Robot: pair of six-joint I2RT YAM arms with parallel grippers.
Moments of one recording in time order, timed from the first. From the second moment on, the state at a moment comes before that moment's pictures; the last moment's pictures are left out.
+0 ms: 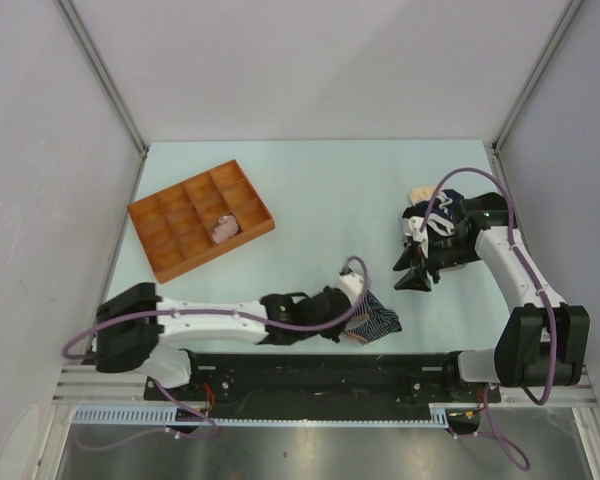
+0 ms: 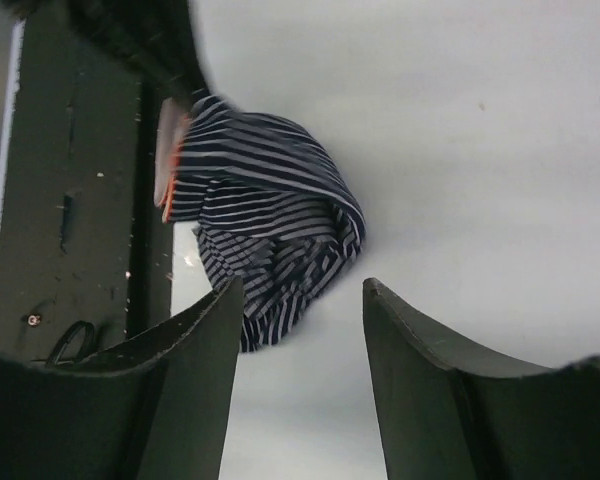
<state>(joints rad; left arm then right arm) -1.33 1.51 0.90 -0.18 -0.30 -0.44 0.01 1.35 1.04 -1.23 -1.05 -1.44</state>
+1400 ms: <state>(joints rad) -1.00 1.29 0.89 -0.09 0.14 -0.34 0.58 1.19 1.07 -0.65 -0.59 -0.64</state>
